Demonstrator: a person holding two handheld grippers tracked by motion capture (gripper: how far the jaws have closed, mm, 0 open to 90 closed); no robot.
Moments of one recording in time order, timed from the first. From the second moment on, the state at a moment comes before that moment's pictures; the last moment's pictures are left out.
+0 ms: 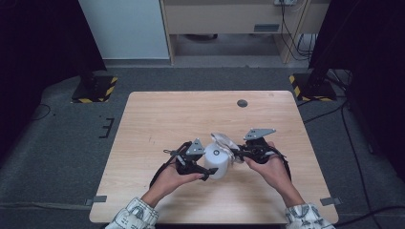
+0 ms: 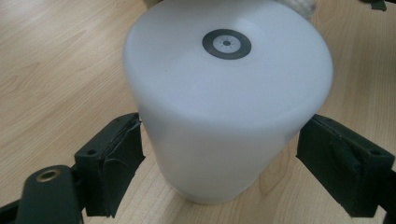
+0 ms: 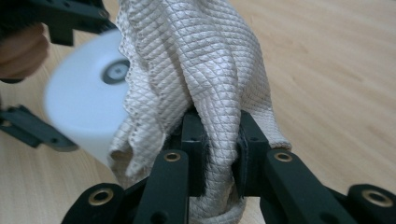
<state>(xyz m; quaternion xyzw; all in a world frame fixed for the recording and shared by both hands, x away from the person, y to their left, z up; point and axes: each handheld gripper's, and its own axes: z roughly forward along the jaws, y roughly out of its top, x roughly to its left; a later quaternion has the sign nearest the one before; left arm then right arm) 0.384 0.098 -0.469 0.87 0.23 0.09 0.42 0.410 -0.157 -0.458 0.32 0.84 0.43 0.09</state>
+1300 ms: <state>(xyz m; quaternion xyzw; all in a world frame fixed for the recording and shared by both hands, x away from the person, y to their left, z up) 0.384 0.098 -0.470 0.87 0.23 0.08 0.42 0.418 -0.149 -0.478 0.32 0.86 0.40 0.07</state>
